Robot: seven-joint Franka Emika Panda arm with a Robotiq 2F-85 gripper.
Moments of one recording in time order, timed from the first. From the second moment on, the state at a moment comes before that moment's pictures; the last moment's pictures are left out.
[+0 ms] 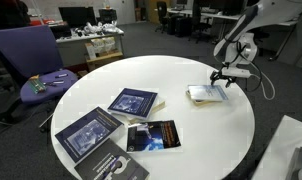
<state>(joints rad) -0.34 0.56 -0.19 -2.14 0.45 2.75 -0.08</state>
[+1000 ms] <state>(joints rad) -0.59 0.54 0.12 -2.16 0.79 2.89 -0.36</state>
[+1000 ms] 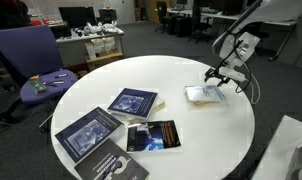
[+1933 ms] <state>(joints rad) -0.42 0.38 0.05 -2.27 0.71 2.76 -0.18</state>
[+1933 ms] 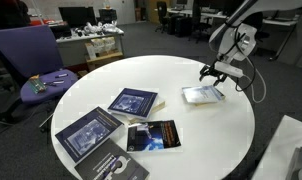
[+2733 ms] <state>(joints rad) -0.23 0.35 -0.03 -2.28 0.62 2.38 0.03</state>
